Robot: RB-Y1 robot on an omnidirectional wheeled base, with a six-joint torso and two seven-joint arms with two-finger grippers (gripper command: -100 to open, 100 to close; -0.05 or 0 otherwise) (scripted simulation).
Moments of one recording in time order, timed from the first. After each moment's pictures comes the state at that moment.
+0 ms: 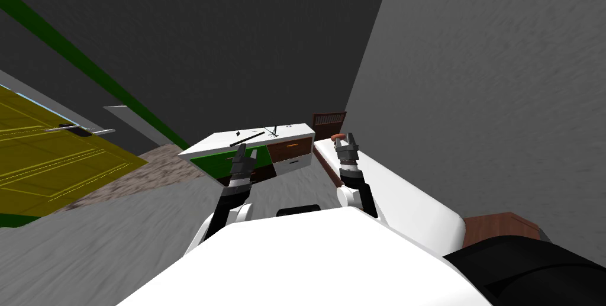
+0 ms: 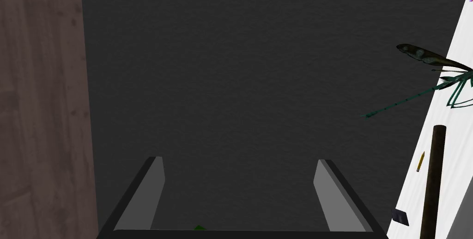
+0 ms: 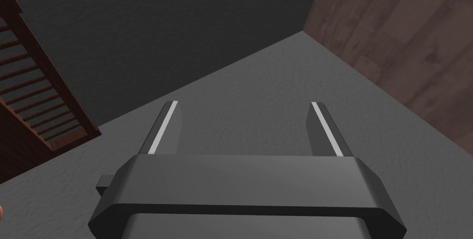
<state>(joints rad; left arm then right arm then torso) 0.52 0.03 -0.07 -2.23 -0.09 -0.39 0.11 0.46 -0.05 0.07 -2.29 -0.11 -0.42 -0.02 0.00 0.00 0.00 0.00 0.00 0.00</state>
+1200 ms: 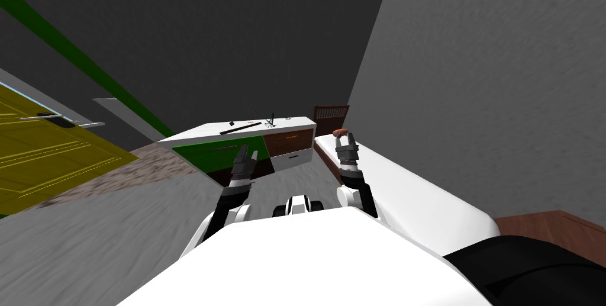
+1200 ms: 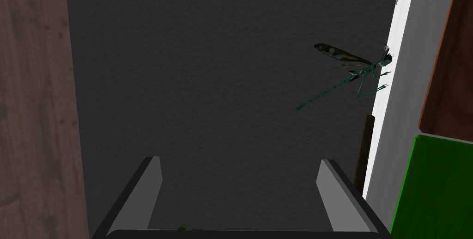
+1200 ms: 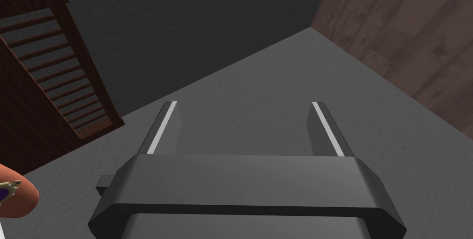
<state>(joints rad) 0.51 0.08 -0.06 -2.19 -0.09 -0.39 0.11 0.46 -0.05 0.07 -2.29 -0.11 -0.42 -0.02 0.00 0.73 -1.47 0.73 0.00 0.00</state>
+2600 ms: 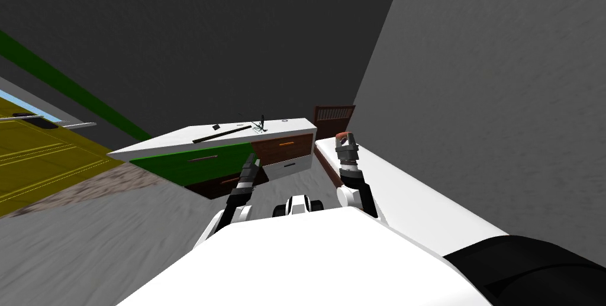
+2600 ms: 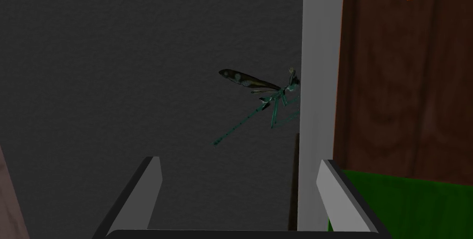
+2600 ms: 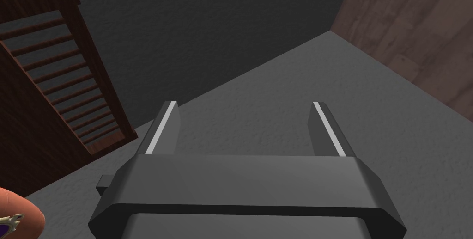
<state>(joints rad) 0.42 0.14 0.00 -1.87 -0.07 -0.46 0.09 0.46 -0.05 0.07 -2.29 -0.11 -0.42 -0.02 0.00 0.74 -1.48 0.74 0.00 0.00</state>
